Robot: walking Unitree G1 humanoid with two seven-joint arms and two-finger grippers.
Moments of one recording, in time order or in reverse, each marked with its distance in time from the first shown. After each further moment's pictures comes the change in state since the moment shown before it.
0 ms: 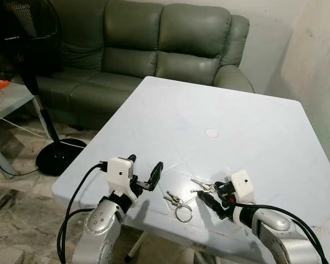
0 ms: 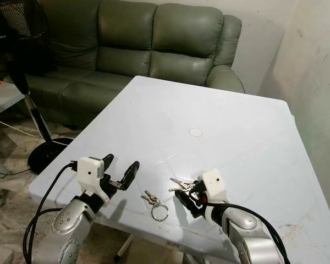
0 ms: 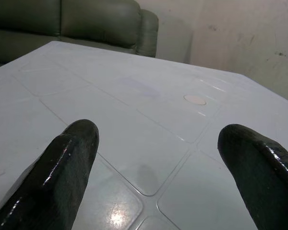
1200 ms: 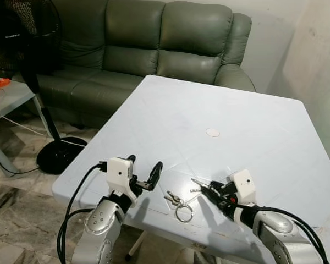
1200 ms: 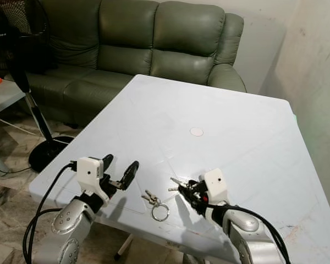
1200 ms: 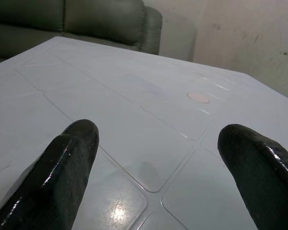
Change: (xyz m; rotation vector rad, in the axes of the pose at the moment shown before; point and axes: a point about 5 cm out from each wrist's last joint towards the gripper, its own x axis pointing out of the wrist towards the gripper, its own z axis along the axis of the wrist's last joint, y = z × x) left arm 0.000 0.001 0.000 -0.010 0.006 0.009; right arm -0.003 0.002 0.004 -0.013 -0.067 0.014
